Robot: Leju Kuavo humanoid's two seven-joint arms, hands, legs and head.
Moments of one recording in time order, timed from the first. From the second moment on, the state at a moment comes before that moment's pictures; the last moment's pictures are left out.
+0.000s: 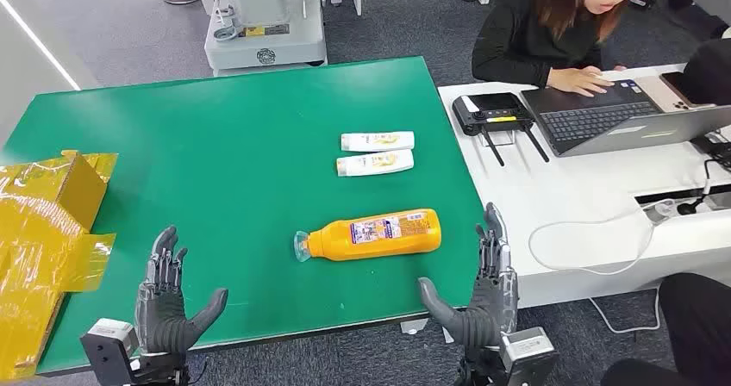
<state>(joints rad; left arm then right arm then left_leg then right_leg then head) 0.05 -0.09 -0.32 -1.48 0.02 0.03 -0.62 0.26 0.03 0.29 -1.60 0.01 -0.47 -0.61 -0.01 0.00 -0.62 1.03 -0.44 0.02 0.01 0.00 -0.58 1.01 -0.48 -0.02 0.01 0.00</state>
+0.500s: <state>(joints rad) 0.07 -0.10 -0.33 -1.48 0.02 0.03 -0.61 0.33 0.00 0.29 -1.63 -0.02 -0.52 -0.62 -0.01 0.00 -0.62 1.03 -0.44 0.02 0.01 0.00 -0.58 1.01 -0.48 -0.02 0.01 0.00</state>
